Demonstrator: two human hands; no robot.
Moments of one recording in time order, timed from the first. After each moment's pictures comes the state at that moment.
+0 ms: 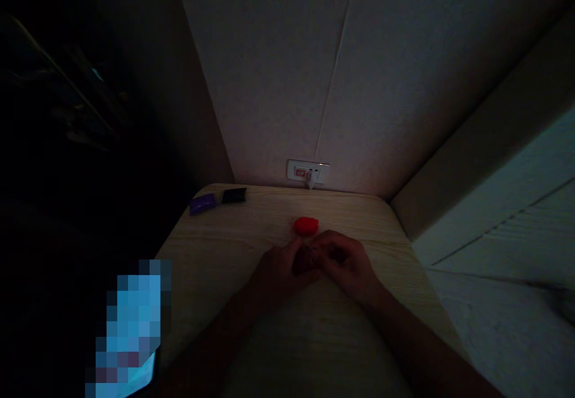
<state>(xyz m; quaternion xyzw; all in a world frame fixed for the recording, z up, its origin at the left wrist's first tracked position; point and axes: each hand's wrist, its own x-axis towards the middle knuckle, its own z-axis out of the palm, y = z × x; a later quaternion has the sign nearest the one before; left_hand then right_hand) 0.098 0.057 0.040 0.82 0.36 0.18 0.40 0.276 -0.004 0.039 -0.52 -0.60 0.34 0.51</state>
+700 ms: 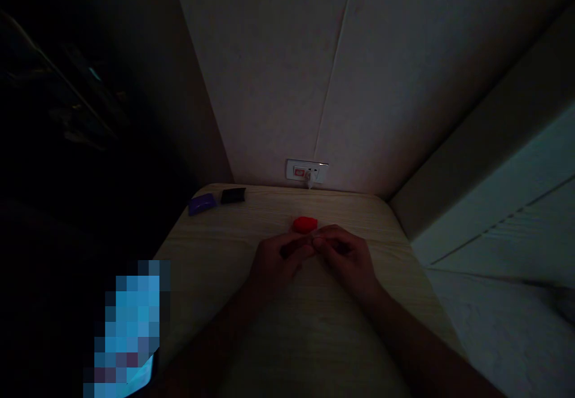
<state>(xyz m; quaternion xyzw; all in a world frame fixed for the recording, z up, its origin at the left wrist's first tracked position) 0.106 0.062 0.034 0.65 0.36 0.35 0.58 0.273 0.004 0.032 -0.51 -0.49 0.35 0.61</state>
